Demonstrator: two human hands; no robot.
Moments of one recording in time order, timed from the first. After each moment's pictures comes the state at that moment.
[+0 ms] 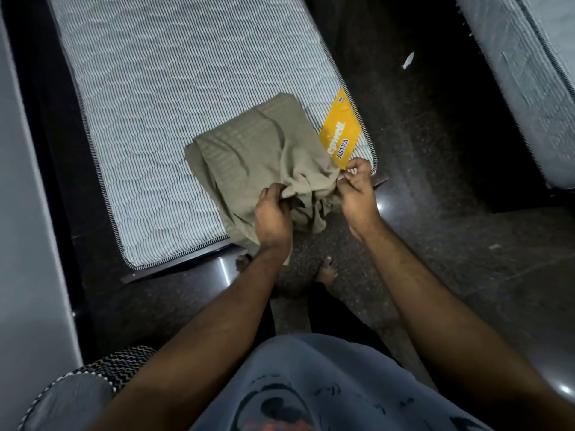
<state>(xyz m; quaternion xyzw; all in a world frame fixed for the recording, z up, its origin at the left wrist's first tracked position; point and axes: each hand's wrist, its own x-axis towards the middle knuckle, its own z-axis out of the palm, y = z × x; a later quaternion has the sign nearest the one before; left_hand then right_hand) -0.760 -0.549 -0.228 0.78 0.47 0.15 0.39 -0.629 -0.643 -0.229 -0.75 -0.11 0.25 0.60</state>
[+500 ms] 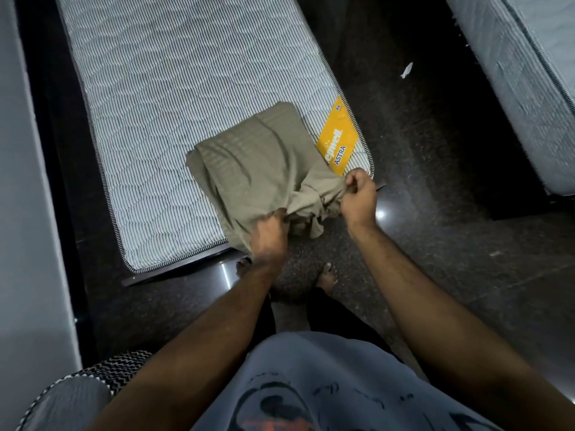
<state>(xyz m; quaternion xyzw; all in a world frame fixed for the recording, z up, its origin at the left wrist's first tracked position) -0.778 -0.563 -0.237 0.86 0.45 -0.05 0.25 -0.616 -0.651 -0.232 -0.81 -0.12 0.16 0.56</state>
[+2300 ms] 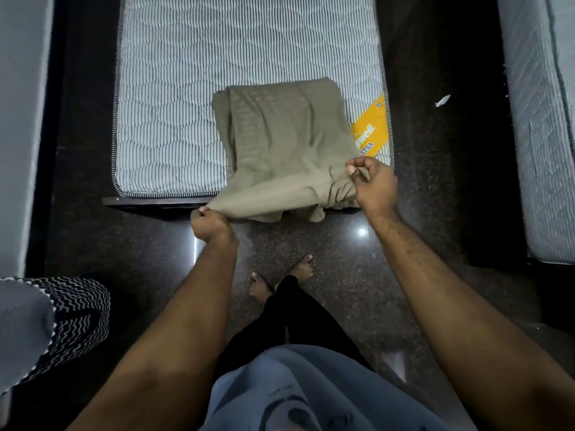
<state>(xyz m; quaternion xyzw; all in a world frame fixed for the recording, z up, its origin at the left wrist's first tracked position) -0.896 -0.541 -0.309 0.25 0.82 0.30 0.42 -0.633 -0.650 -0.215 -0.86 -0.29 0.21 0.36</state>
